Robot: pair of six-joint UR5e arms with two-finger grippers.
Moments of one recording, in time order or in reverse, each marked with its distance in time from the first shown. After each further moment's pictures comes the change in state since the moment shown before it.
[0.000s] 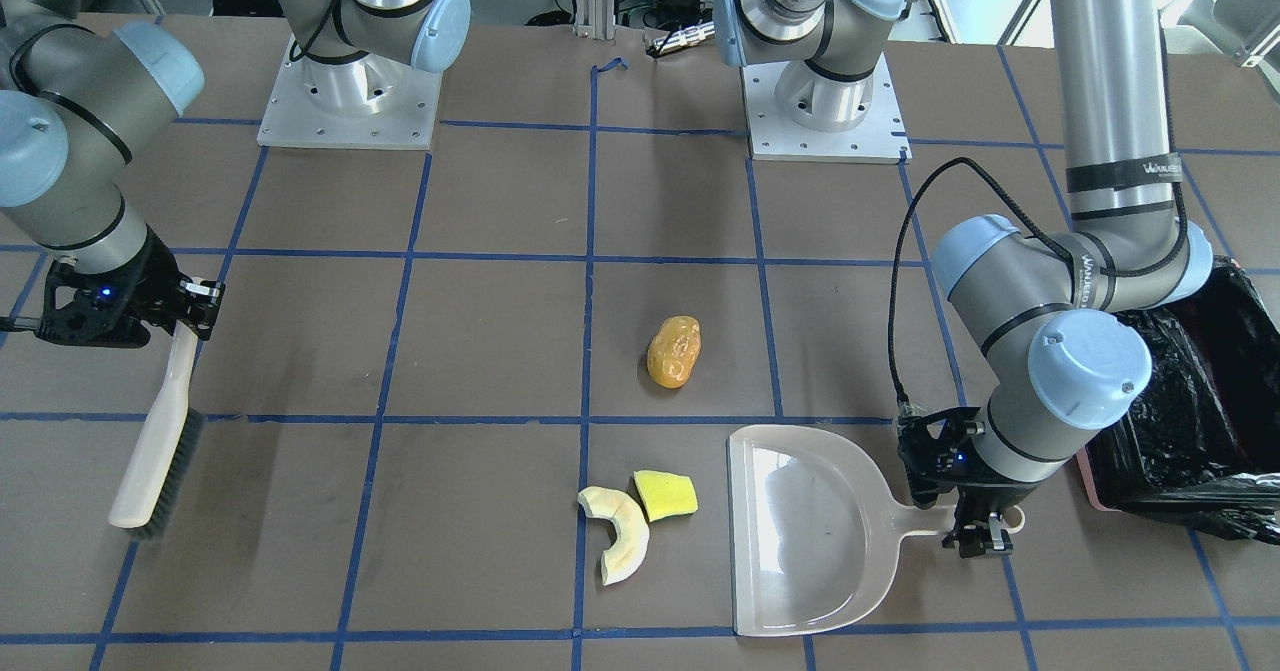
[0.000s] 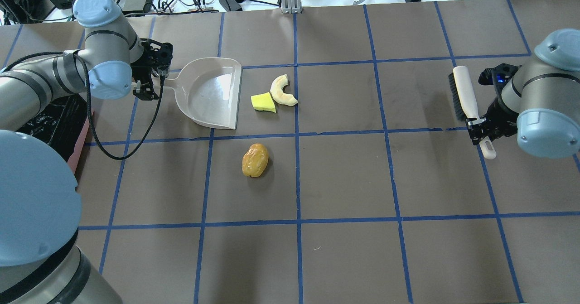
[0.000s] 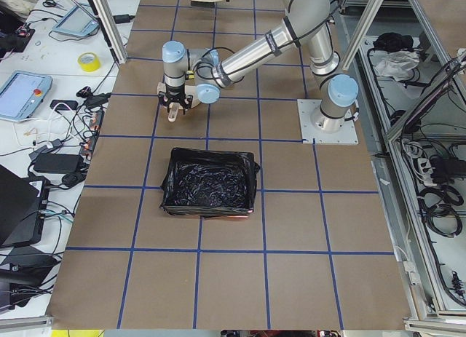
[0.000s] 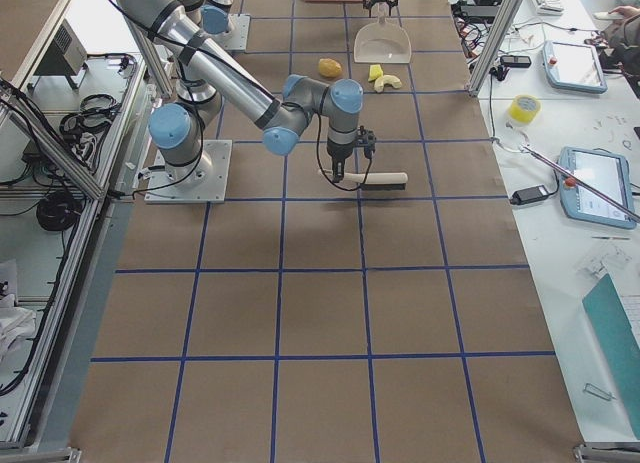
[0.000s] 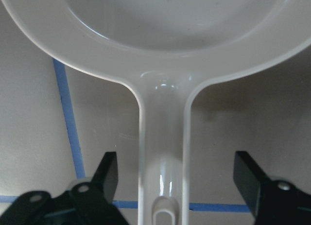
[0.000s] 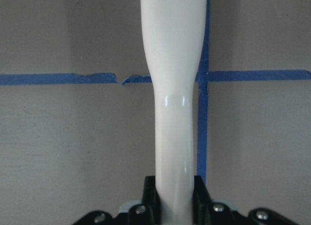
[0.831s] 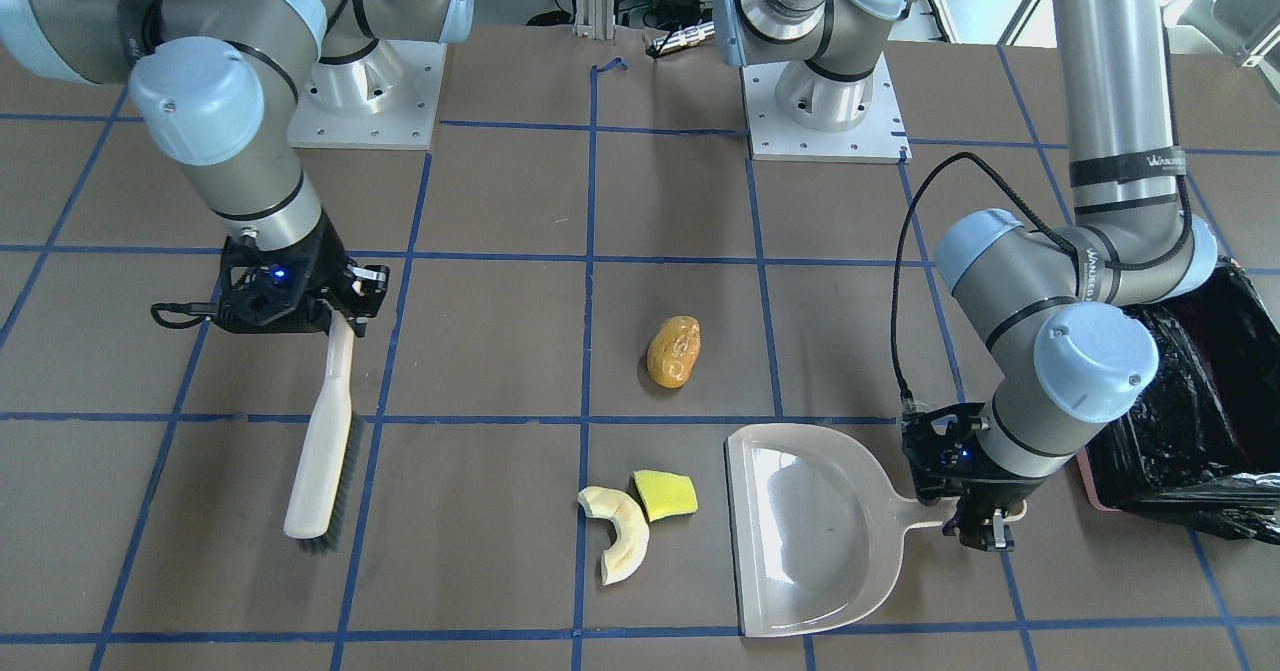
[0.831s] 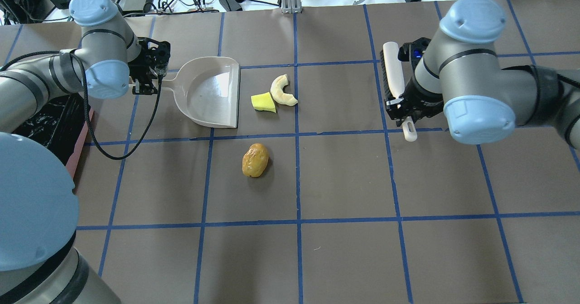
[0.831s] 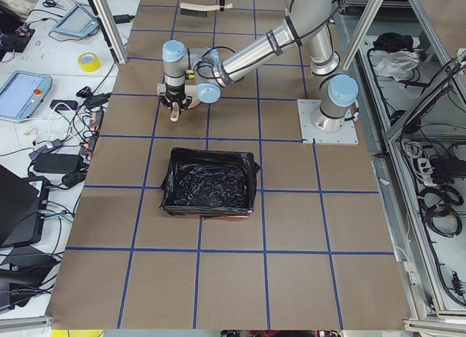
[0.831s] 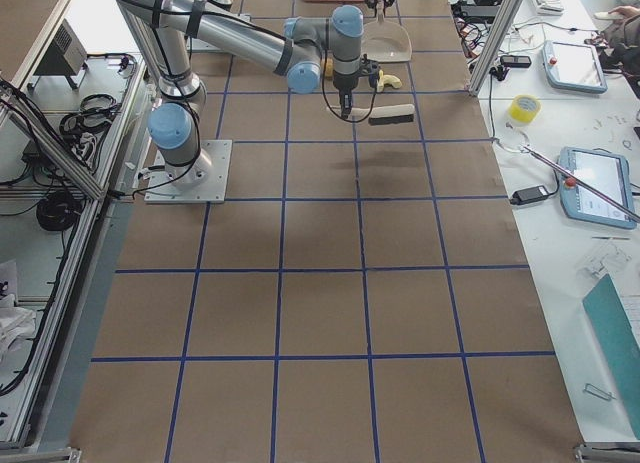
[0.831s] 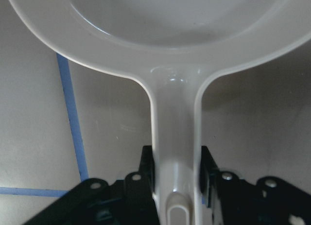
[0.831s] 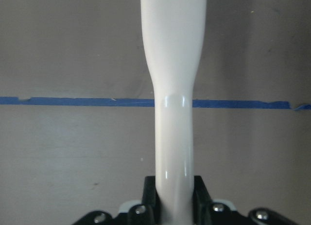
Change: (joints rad) left arm 0.002 0.011 -0.003 -0.004 -0.001 -0.002; right arm 0.390 -0.008 -0.140 0.121 0.072 0.366
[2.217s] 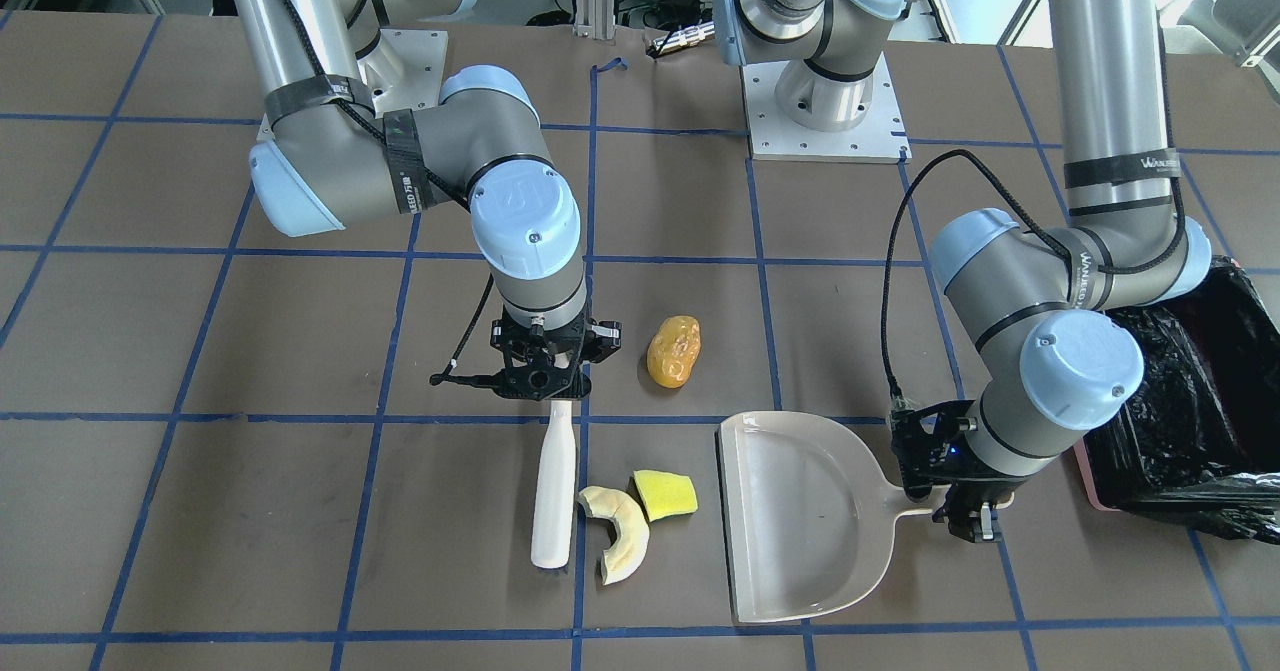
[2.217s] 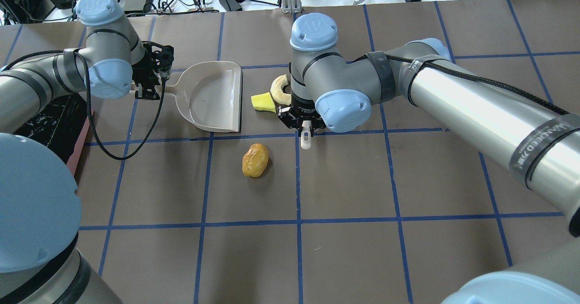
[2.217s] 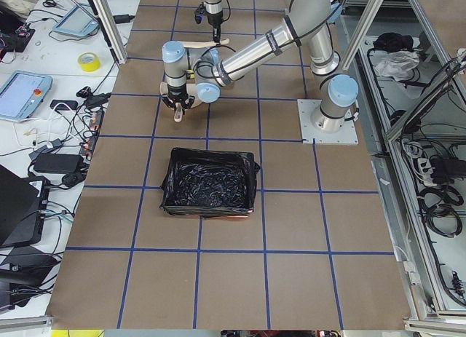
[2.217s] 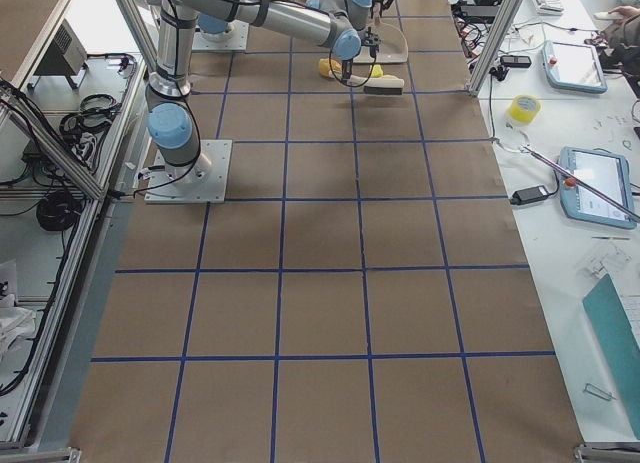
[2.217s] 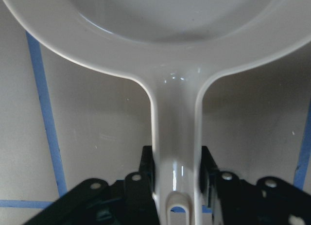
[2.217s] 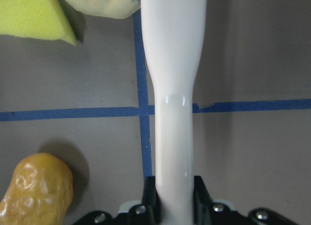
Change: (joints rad) left arm -0.016 -0.003 0.003 -0.061 0.036 -0.042; right arm 0.336 0.334 -0.285 0.057 0.052 0.389
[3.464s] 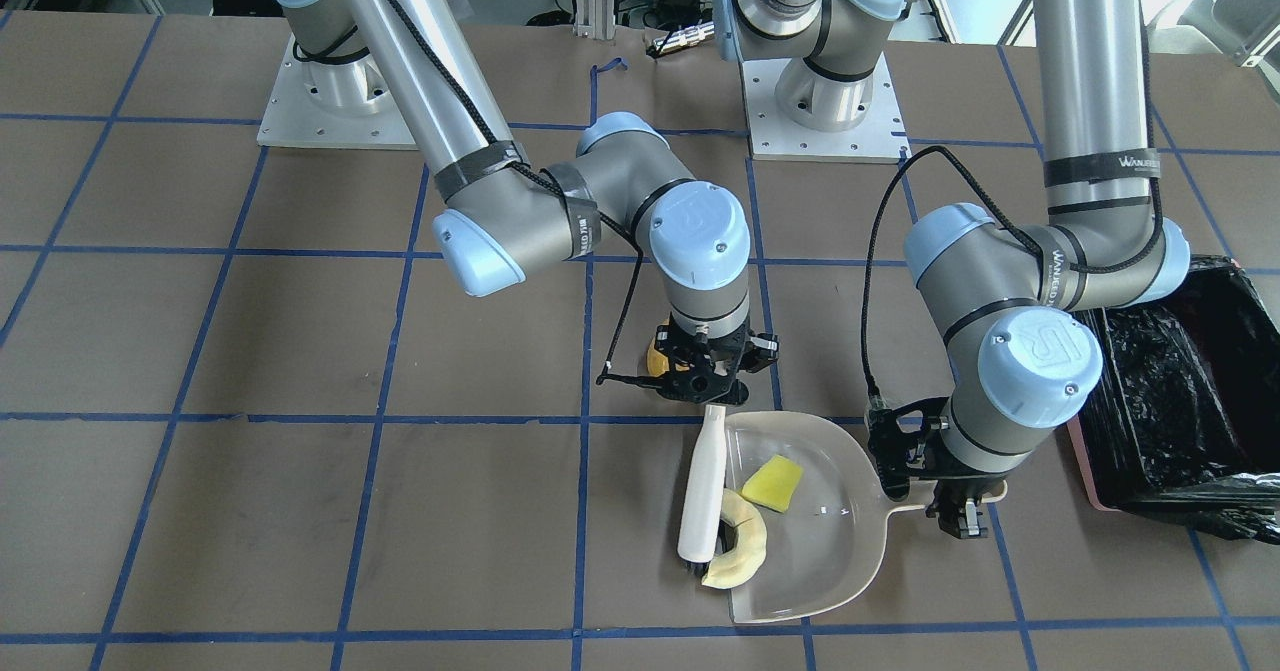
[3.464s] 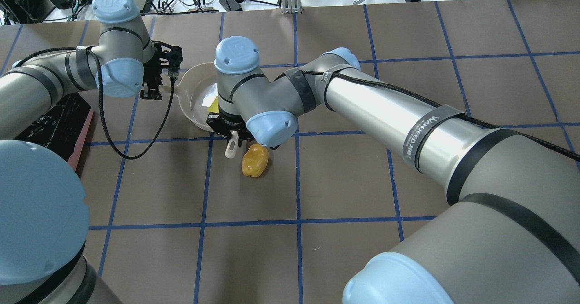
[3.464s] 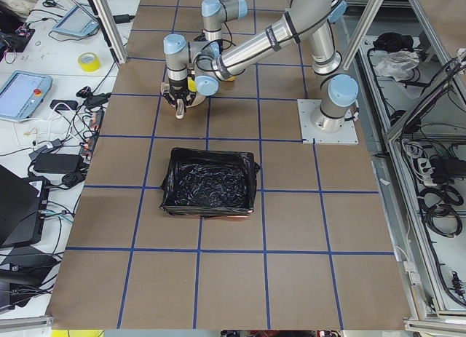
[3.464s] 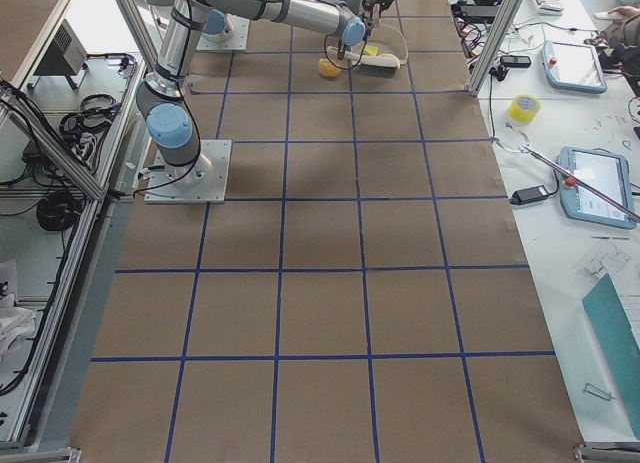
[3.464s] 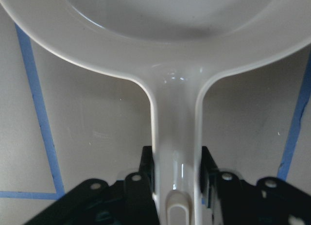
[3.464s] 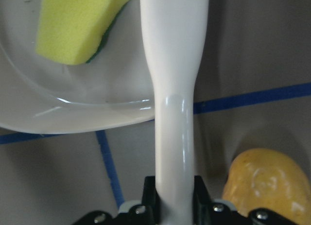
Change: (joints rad) left arm -0.041 0.004 0.004 -0.010 0.070 -0.053; right arm 0.214 0.199 -0.226 -0.113 0.138 0.388
